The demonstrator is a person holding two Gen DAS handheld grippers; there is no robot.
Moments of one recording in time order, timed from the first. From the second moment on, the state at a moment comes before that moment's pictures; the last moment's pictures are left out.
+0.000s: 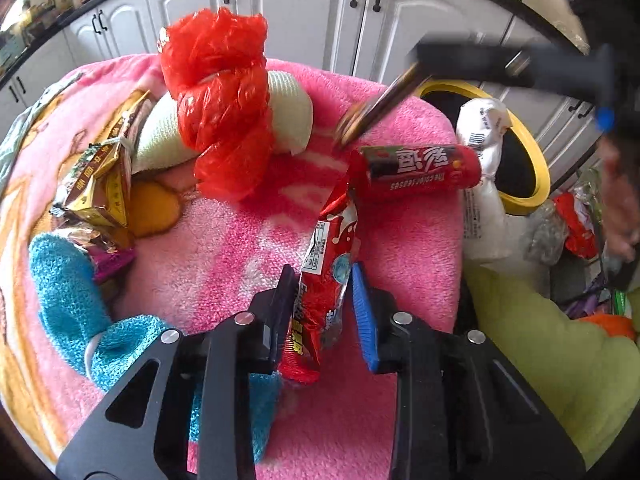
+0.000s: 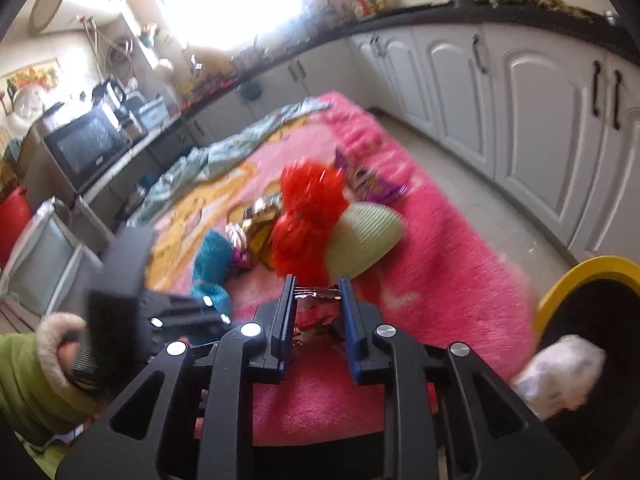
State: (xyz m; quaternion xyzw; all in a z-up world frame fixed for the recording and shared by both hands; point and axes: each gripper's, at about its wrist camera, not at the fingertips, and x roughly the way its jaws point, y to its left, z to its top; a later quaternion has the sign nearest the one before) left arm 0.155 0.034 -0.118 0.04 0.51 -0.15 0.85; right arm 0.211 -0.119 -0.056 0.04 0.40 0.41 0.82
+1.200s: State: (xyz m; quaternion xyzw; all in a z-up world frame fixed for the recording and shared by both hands) left arm 0.204 -0.101 -0.074 -0.03 0.43 -0.25 0.87; right arm 0.216 -0.283 -0.104 0.07 0.43 0.21 0.88
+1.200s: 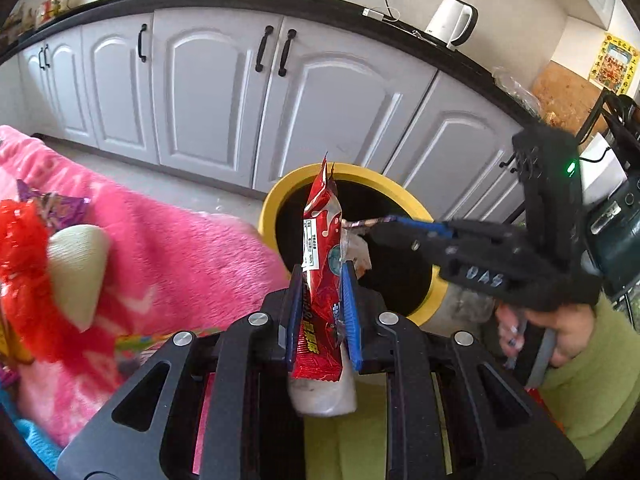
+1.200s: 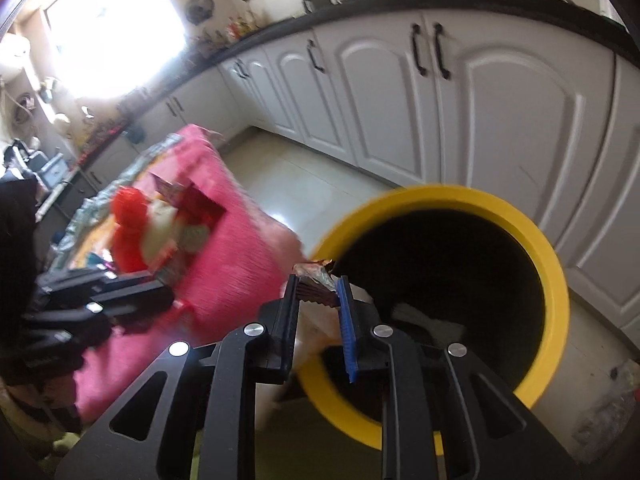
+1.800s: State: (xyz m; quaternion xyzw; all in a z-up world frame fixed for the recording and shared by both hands) left arm 0.234 -0.137 -0.112 -0.04 0.46 -0.25 0.85; right arm 0.228 -0.311 -0.199 0.05 0.51 0.14 0.85
